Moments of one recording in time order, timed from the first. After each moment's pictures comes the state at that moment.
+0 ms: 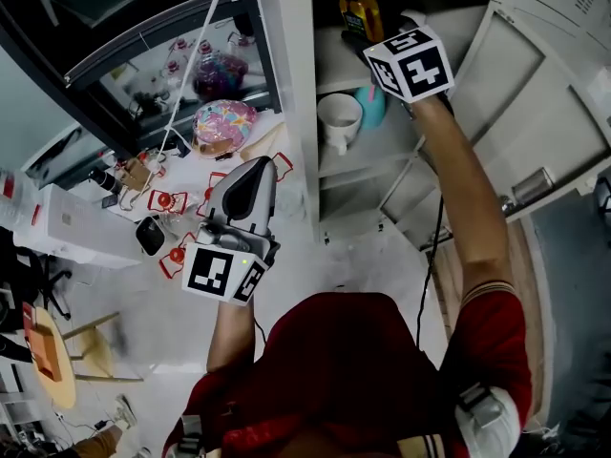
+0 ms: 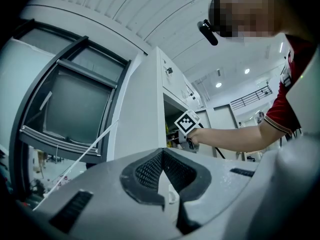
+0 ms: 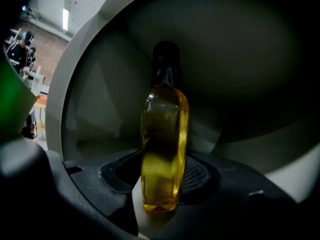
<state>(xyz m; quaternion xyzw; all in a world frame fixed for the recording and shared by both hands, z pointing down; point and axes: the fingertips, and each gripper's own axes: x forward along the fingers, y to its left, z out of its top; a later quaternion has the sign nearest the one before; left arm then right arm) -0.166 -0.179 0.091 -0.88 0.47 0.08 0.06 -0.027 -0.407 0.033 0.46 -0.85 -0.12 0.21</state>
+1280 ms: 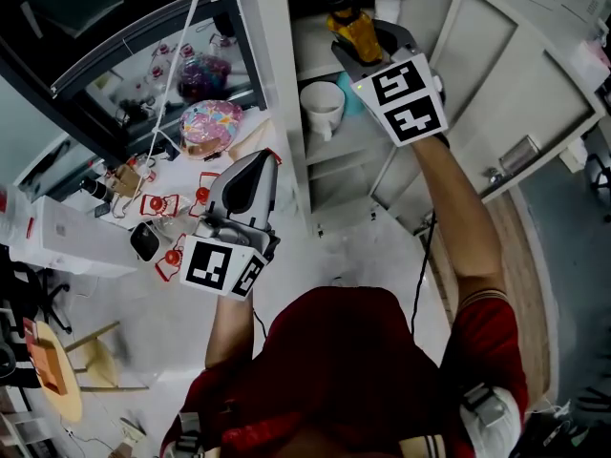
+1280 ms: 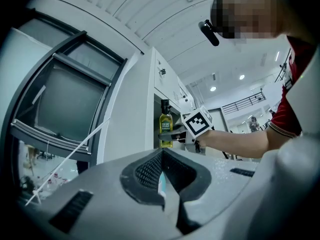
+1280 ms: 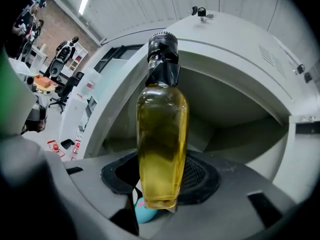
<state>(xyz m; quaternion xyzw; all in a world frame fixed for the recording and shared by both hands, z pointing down) -0.146 -0.160 0.092 -0.90 0.43 0.09 0.05 -0.022 -0.321 0.025 0.50 -0.81 -0.21 0.20</state>
